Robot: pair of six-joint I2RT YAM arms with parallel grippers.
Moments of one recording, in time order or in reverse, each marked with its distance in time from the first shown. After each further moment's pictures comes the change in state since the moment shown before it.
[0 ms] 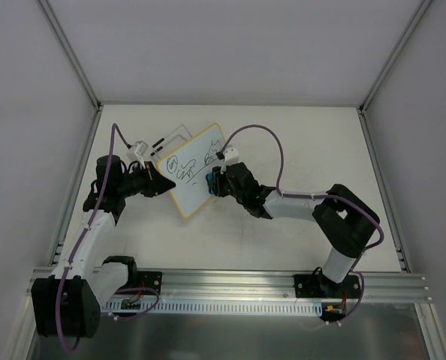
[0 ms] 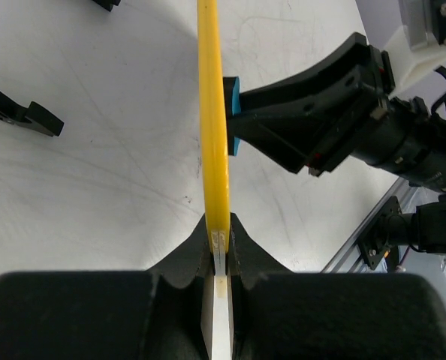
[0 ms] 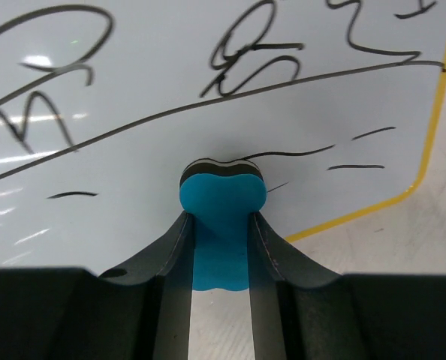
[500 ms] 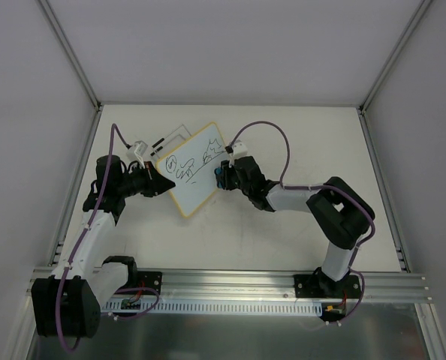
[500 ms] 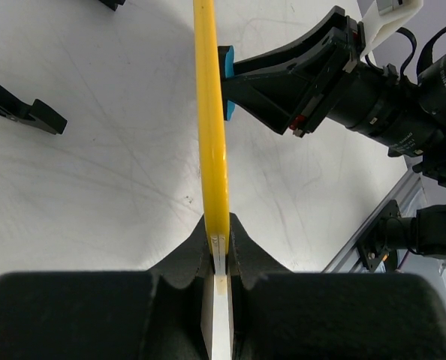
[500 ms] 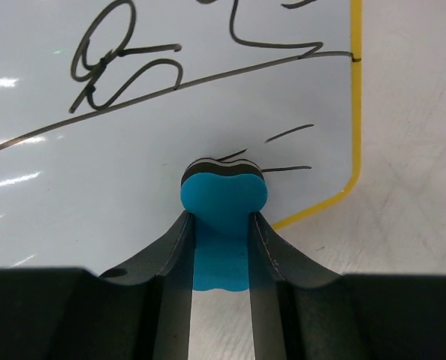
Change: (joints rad) left arm 0.000 0.000 0.000 0.000 -0.013 -0.011; right arm -0.134 0.079 -0.006 0.077 -0.084 -0.005
